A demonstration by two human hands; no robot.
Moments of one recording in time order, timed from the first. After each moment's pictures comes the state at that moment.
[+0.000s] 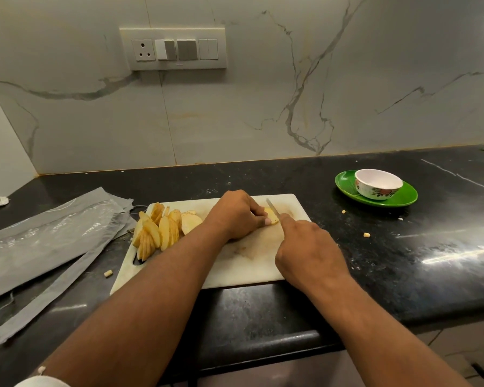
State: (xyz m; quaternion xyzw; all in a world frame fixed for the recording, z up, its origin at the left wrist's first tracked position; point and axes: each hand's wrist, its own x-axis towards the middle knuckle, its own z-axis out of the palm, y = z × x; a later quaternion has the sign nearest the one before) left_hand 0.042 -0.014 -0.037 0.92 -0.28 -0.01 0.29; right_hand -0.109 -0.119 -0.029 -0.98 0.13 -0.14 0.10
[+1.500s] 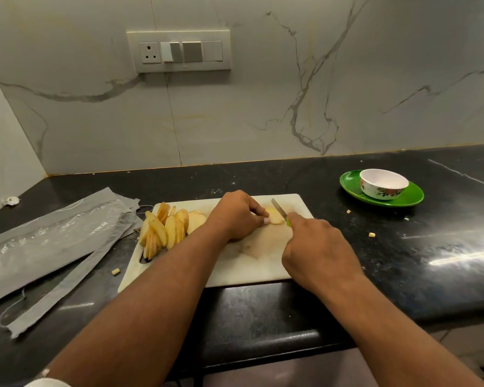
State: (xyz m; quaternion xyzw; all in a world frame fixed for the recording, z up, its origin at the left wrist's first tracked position) left_hand 0.039 -0.008 -0.036 0.91 -0.26 -0.02 0.31; right_hand -0.119 -0.120 -0.018 -0.97 0.13 -0.16 0.10
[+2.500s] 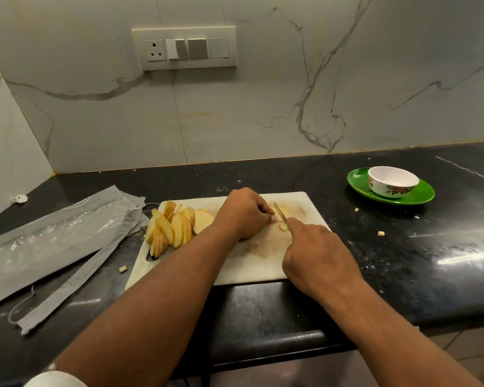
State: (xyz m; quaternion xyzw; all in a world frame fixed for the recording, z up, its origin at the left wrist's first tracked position) left_hand 0.037 -0.012 -0.038 0.92 -0.23 0.00 0.32; right_hand -0.112 -0.112 -0.031 -0.98 0.12 -0.13 0.12
